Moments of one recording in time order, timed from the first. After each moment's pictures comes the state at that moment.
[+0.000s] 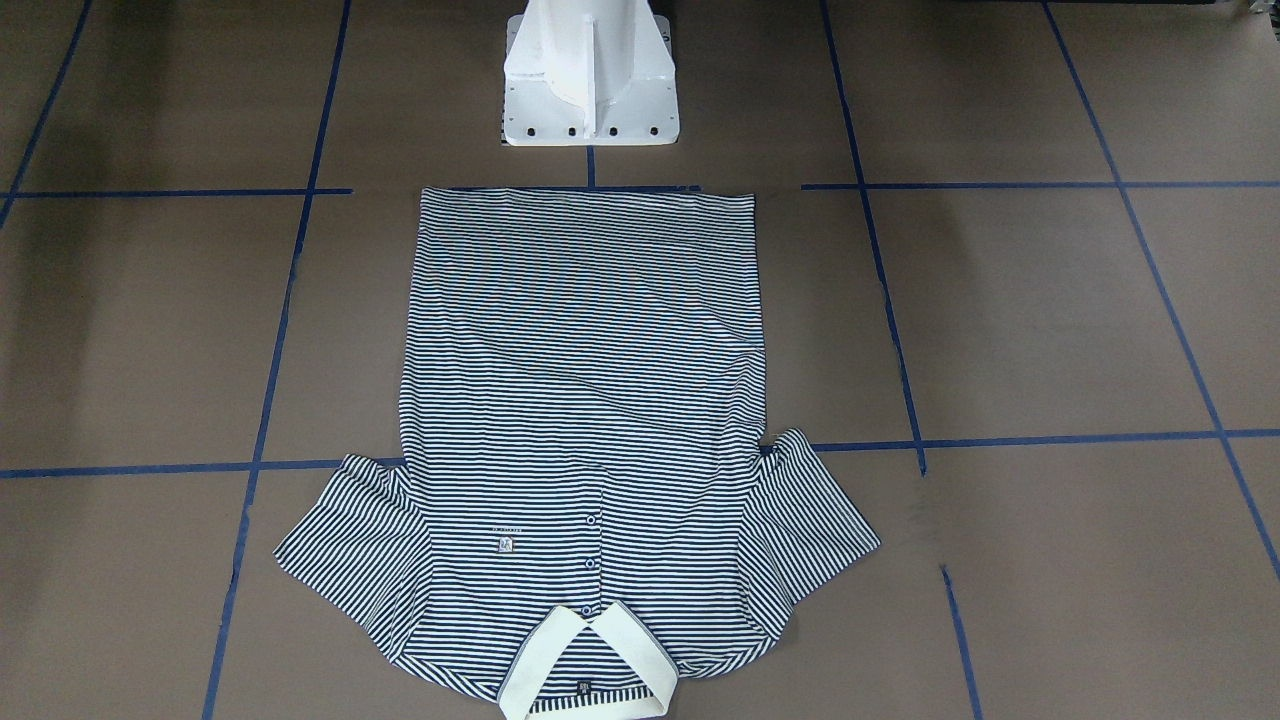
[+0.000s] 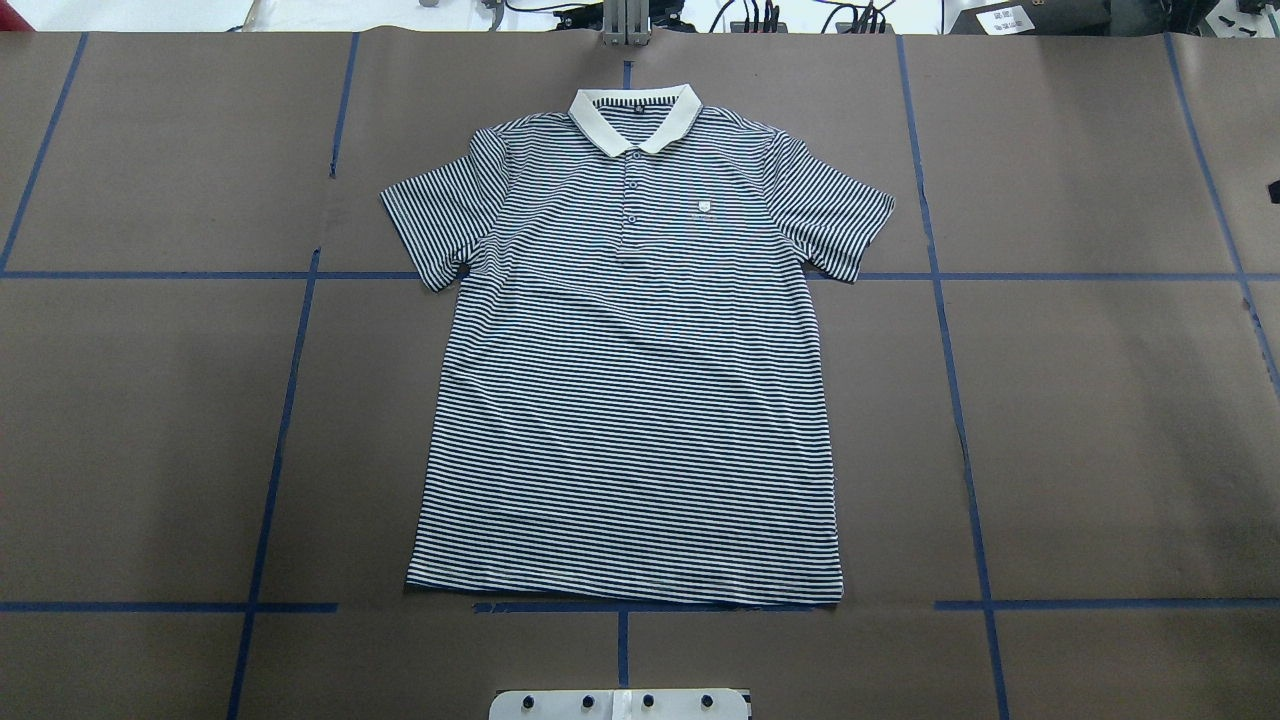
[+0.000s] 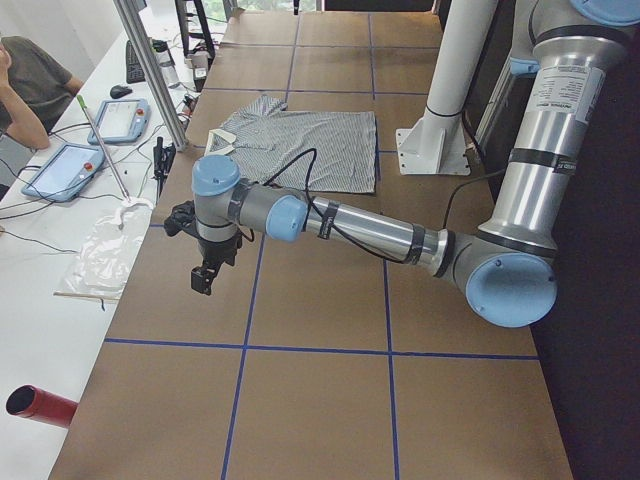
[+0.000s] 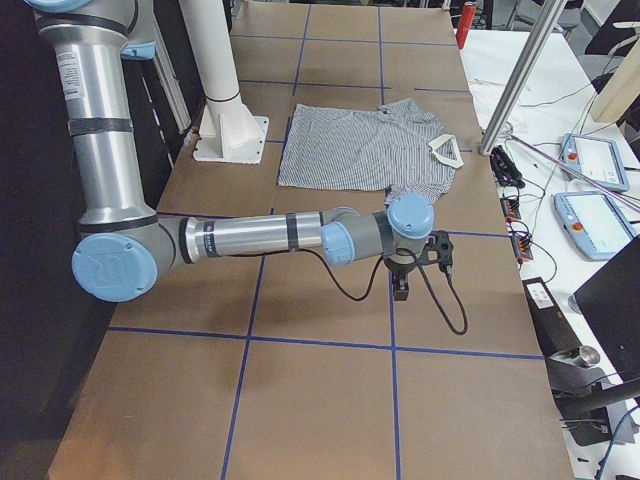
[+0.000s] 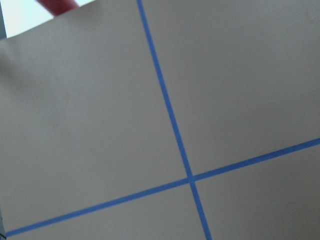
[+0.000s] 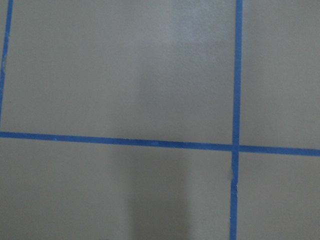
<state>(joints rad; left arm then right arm) -1.47 -1.80 -1.61 -1.69 -2.23 0.07 1.43 -1.39 1.54 -1.39 2.47 0.27</state>
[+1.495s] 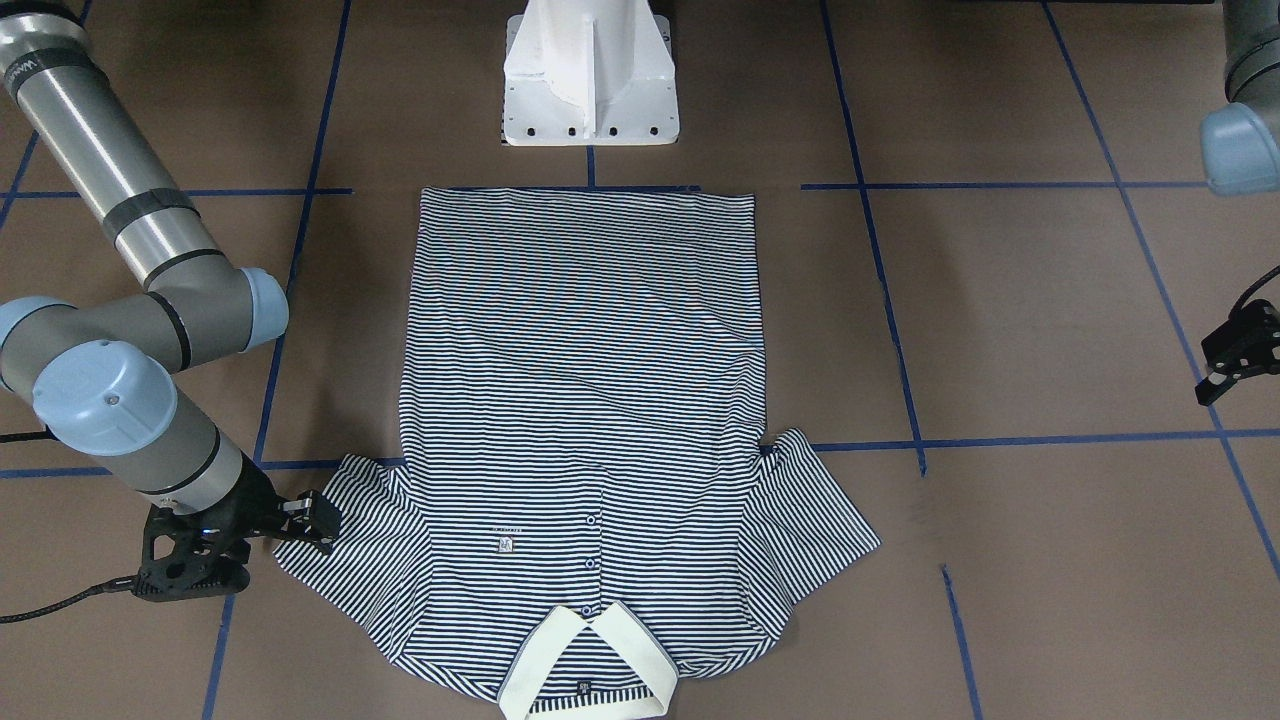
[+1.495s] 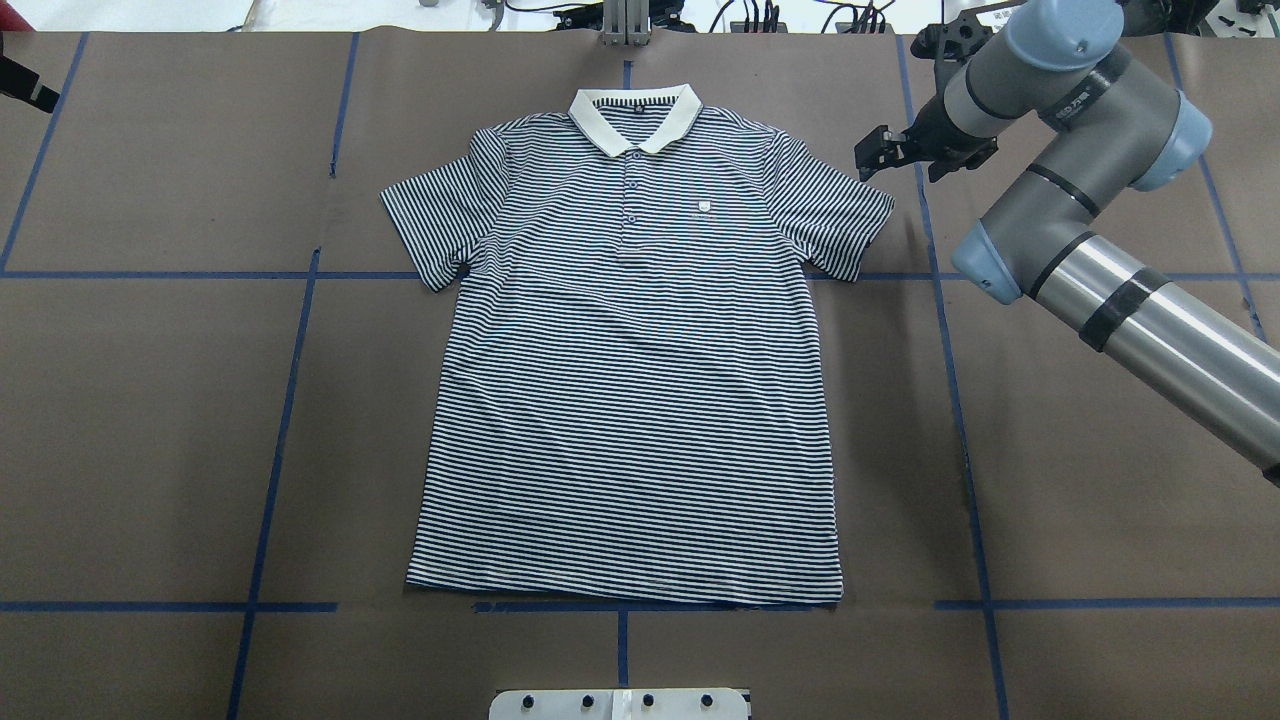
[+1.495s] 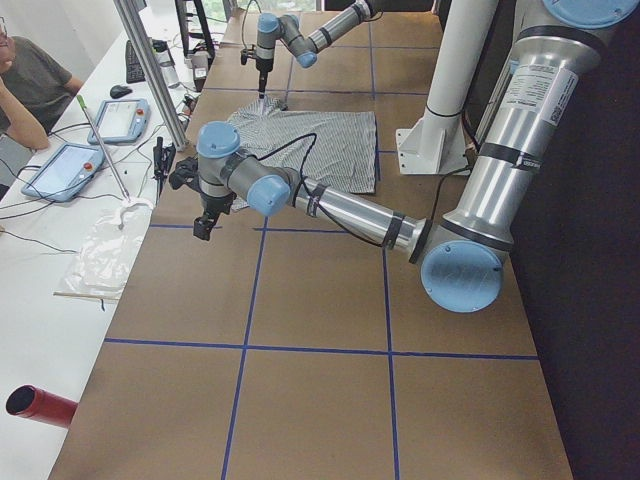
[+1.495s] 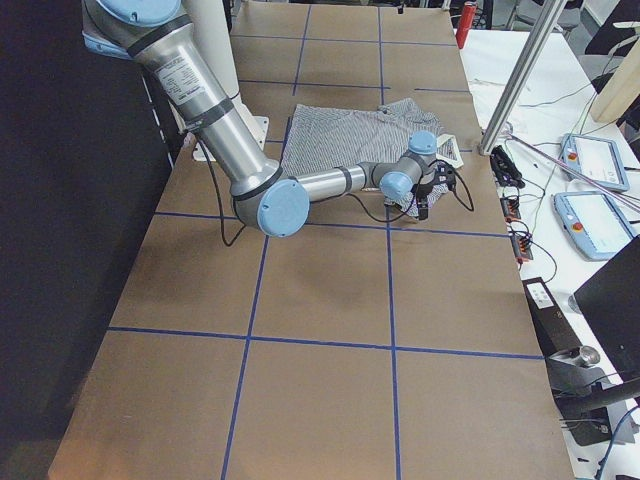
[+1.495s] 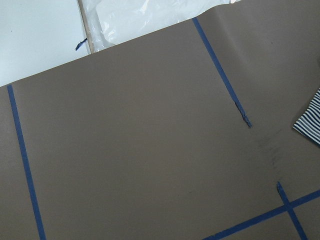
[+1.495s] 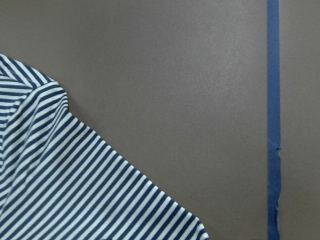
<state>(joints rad) -1.34 -1.89 -1.60 -1.85 -2.27 -0.21 0.93 -0.93 1.08 -0.99 2.03 0.86</state>
